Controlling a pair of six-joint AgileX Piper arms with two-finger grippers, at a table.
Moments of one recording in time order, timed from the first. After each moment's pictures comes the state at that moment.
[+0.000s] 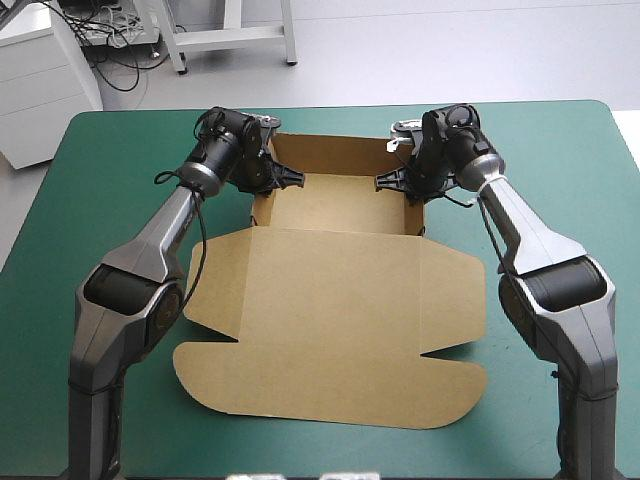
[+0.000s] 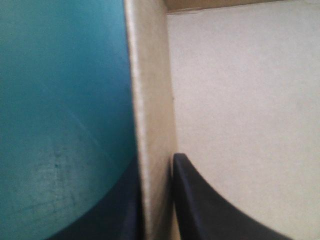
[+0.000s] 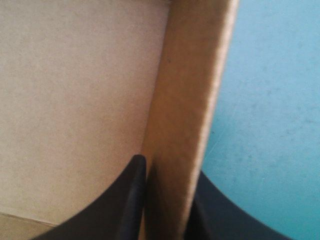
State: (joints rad) left arm -0.39 2.19 -2.15 0.05 1.22 -0.21; right arm 0.33 2.15 -2.07 0.01 1.23 0.16
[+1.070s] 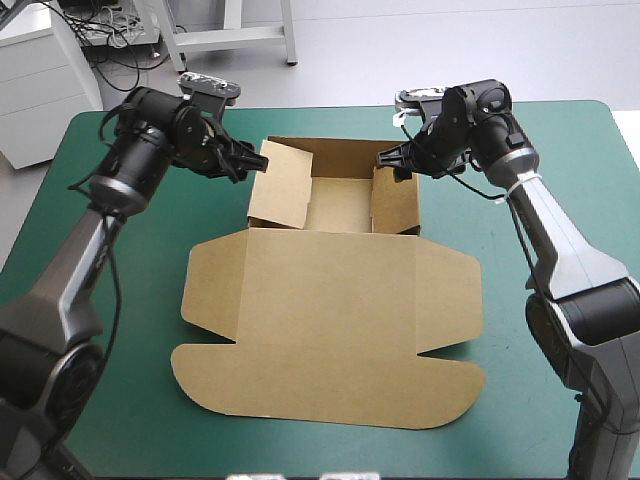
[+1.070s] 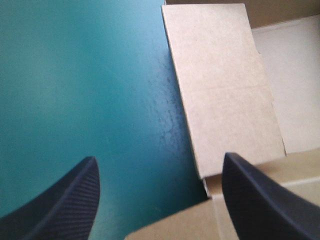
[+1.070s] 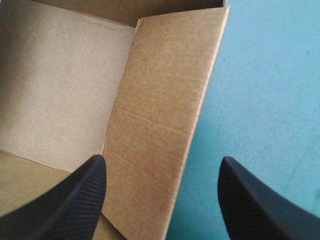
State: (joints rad) left arm -0.39 1.73 -1.91 0.12 1.21 -0.11; right arm 0.34 1.97 -2.07 0.05 1.24 0.11
